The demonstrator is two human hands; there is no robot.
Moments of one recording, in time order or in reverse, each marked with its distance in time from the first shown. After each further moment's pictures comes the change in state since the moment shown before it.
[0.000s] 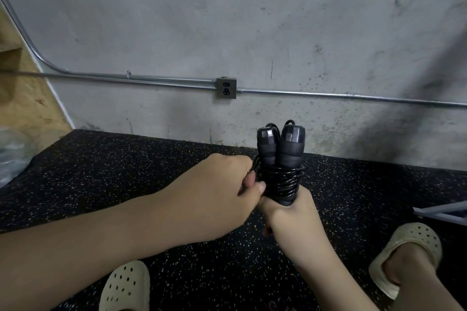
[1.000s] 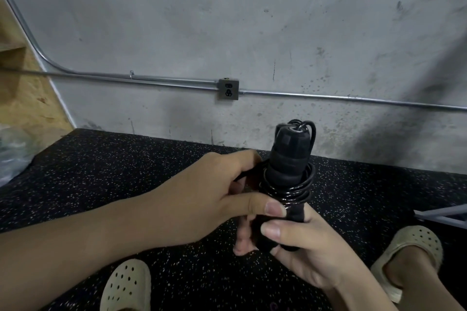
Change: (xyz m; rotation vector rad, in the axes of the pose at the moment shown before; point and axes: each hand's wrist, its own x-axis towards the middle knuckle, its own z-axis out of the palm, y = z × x) left_hand -0.009 -0.019 -0.017 -0.483 -0.229 0.260; right_hand -0.007 0.002 -0.012 0.671 -0.797 -0.066
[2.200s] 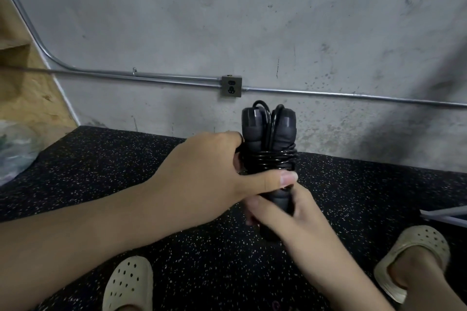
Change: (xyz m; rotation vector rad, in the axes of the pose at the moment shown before) left_hand 0.011 0.013 0.003 0.424 0.328 -0.244; right_hand 0.007 -0.004 0.018 -0.447 0.395 -0.112
